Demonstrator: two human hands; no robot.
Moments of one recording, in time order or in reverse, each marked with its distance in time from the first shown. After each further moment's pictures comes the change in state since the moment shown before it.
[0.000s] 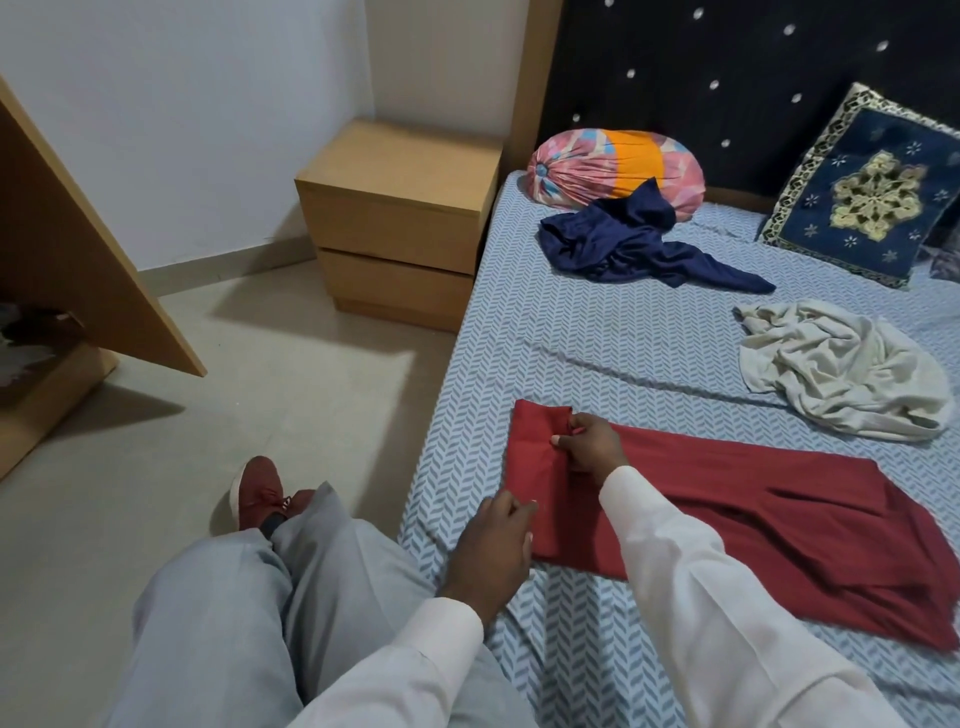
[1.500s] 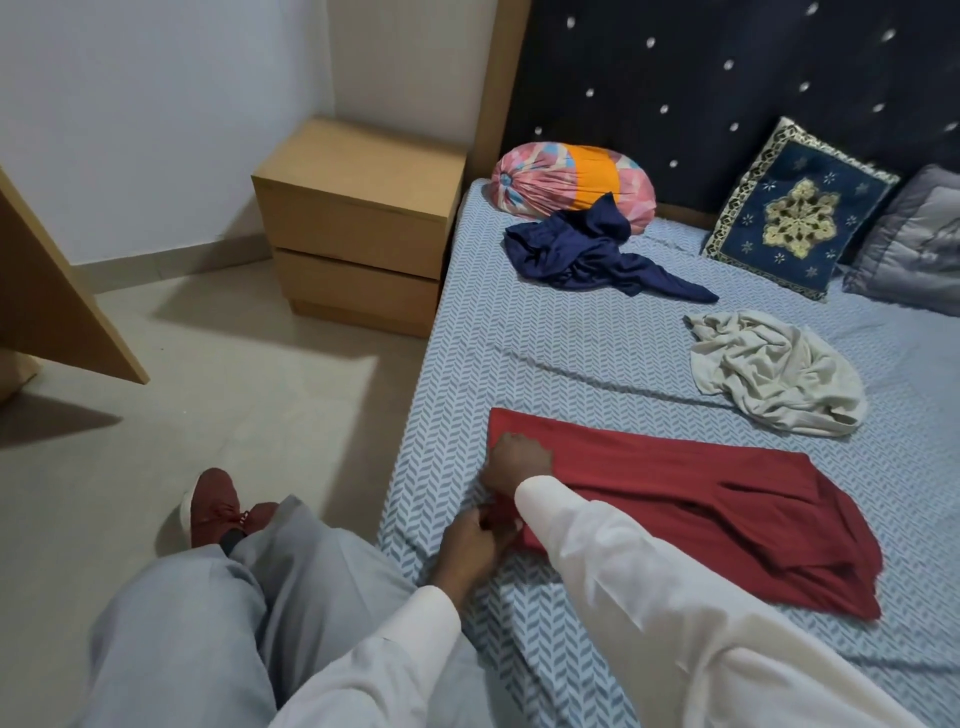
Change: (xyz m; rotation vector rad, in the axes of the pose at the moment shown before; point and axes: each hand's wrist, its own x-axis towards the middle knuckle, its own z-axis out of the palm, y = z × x) left_hand 0.012 -0.006 -0.003 -0.788 -0.139 -0.504; right_hand -0.072 -0.067 0.052 -0.932 -0.026 -0.100
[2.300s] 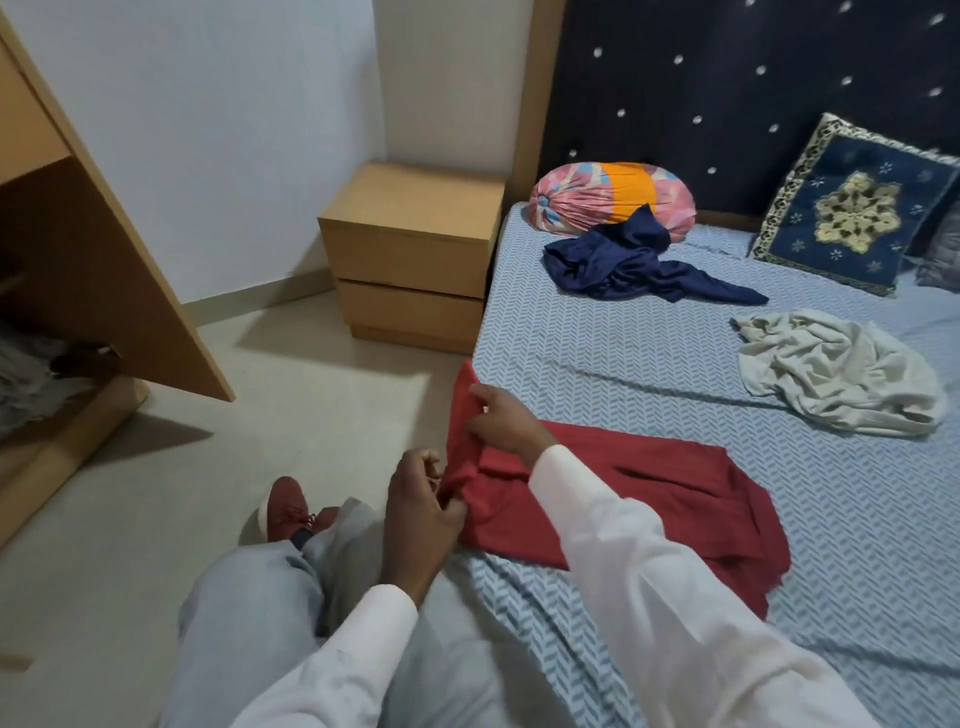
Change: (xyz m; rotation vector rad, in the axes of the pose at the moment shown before) left_hand -0.060 0.017 -0.095 0.244 0.616 0.436; right_hand -0.029 -0.062 -0.054 0.775 -0.040 -0.385
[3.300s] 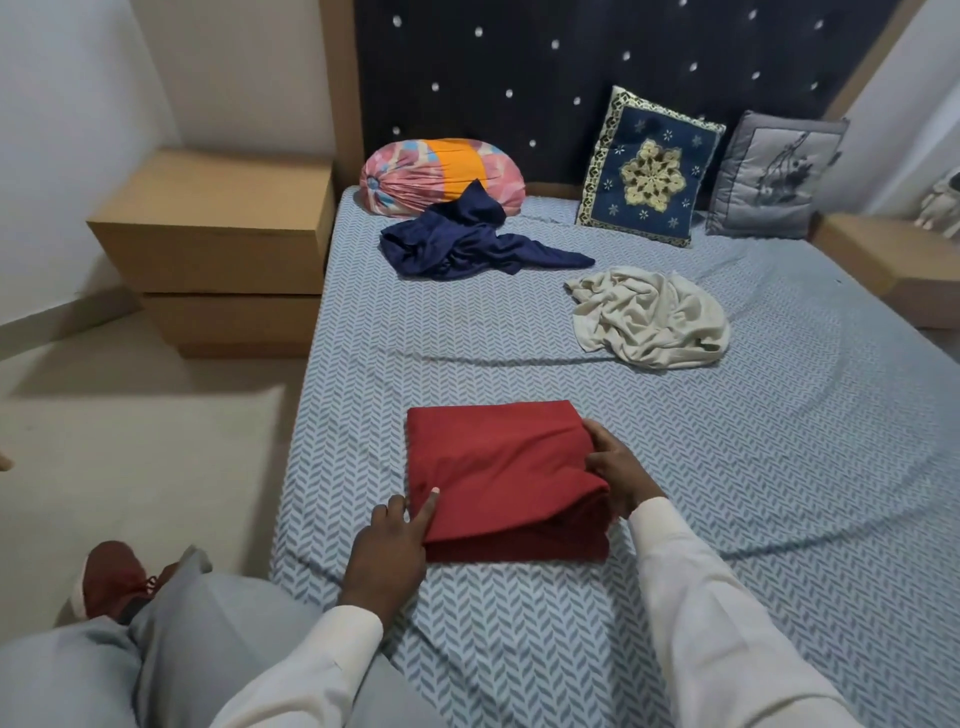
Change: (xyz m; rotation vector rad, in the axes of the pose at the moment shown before) left_hand -0.033 0.010 0.138 0.776 -0.597 0.494; right_hand -0.148 0.276 -0.179 0.774 0.423 0.310
